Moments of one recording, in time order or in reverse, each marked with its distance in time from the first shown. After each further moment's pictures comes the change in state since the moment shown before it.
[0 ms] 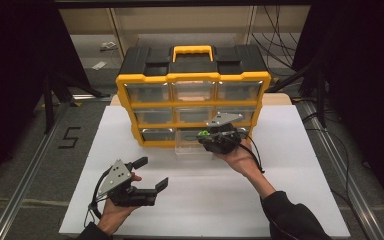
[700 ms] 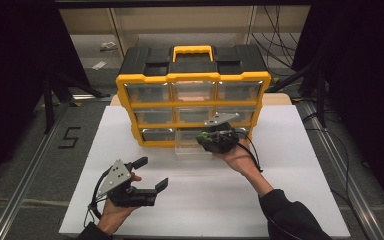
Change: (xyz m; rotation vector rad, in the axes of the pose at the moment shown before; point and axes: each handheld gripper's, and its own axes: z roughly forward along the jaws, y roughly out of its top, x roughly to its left) left arm 0.000 0.001 -0.001 -0.003 -0.001 0.001; right arm -0.003 -0.004 0.012 0.049 0.014 0.022
